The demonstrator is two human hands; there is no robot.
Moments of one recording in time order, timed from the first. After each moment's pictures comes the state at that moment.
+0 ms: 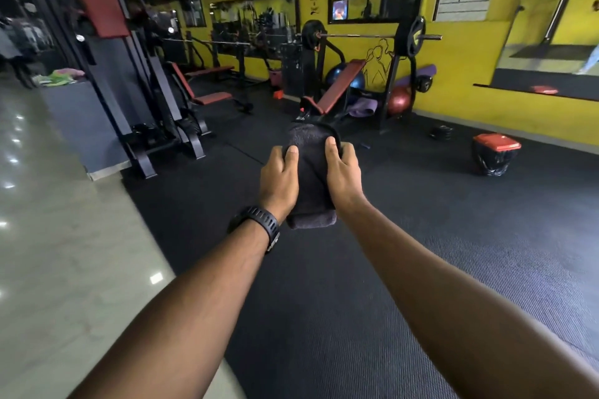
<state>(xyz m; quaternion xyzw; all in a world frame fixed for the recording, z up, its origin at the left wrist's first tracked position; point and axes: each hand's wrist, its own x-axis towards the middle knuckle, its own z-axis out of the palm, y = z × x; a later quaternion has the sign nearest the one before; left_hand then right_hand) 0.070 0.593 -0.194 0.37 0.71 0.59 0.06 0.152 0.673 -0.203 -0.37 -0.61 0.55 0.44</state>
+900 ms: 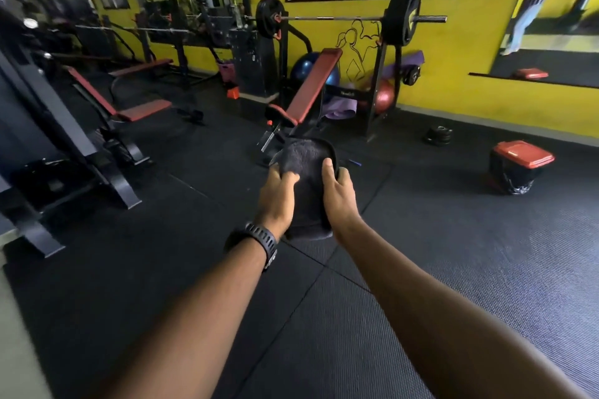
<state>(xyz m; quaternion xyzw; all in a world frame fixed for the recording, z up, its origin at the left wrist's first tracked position) -0.424 1.241 -0.231 0.36 0.71 0.56 0.25 -0.334 1.305 -0.258 -0.46 -0.52 0.57 0.43</state>
